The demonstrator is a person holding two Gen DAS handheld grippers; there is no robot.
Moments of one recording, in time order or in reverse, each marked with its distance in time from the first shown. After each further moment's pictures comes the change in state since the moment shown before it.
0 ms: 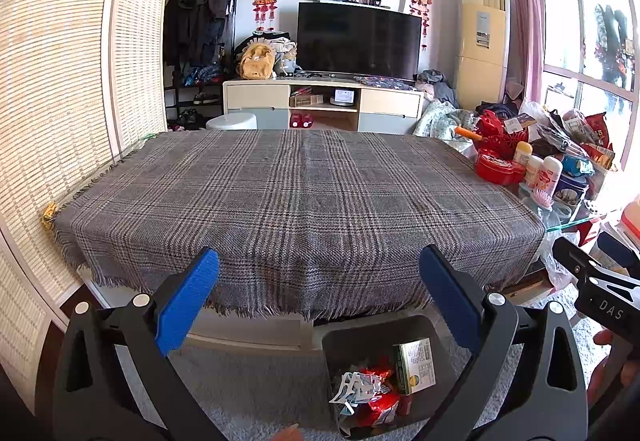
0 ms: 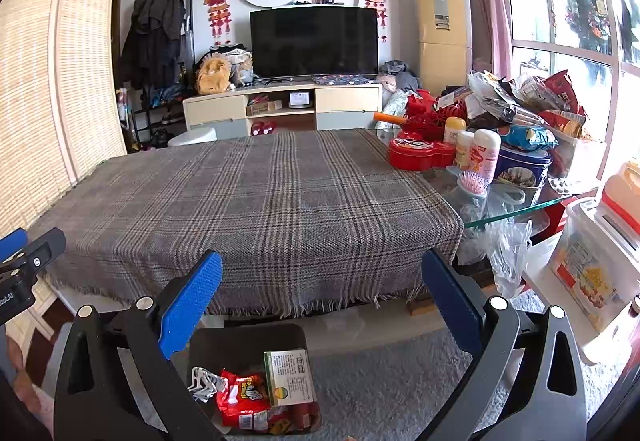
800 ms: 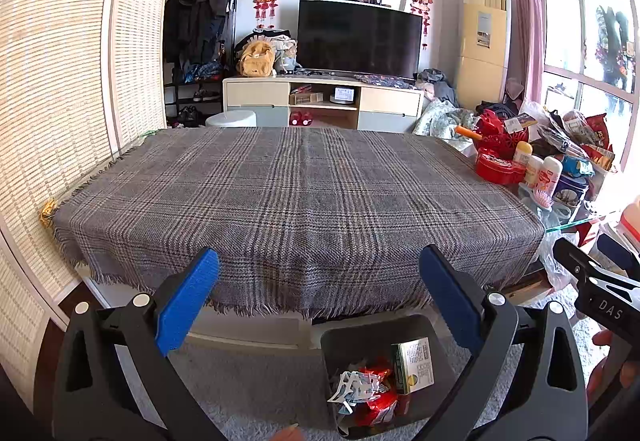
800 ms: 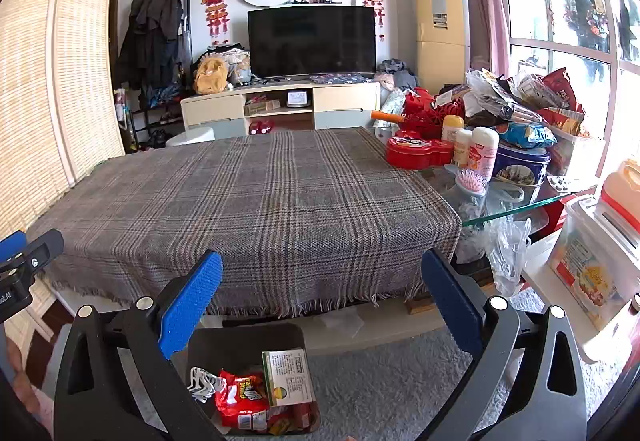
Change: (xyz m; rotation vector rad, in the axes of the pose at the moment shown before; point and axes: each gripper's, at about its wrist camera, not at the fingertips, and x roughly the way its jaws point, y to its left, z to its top) left arm 0.000 -0.001 0.001 -0.012 0.006 -0.003; right arm 0.003 -0.005 0.000 0.007 0.007 -0.003
